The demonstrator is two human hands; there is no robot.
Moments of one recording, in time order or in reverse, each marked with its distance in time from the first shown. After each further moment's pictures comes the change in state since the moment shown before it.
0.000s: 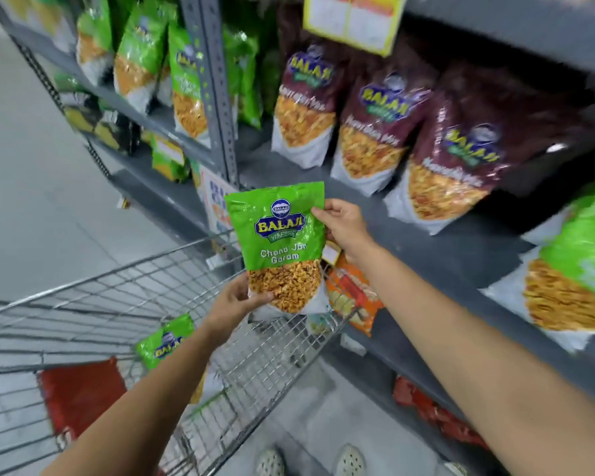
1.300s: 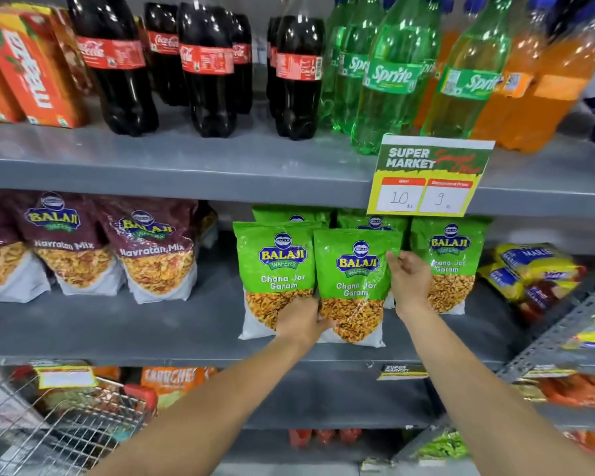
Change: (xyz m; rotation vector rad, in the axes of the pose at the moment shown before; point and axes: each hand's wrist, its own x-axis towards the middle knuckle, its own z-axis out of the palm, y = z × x) left_hand 0.008 0.146 0.491 1.035 -0.421 0.622; right_hand -0.257 0.017 -0.449 0.023 1.308 -0.142
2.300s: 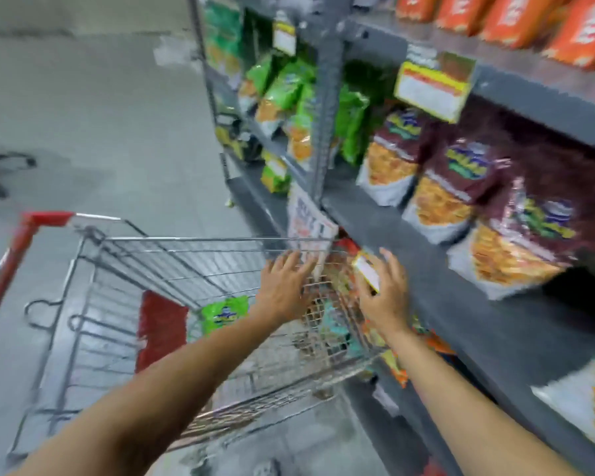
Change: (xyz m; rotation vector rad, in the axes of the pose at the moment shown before) left_hand -0.327 -0.301 -0.125 0.399 0.441 -0.775; right_hand -0.372 0.003 0.283 -0.286 -1.139 -0.882
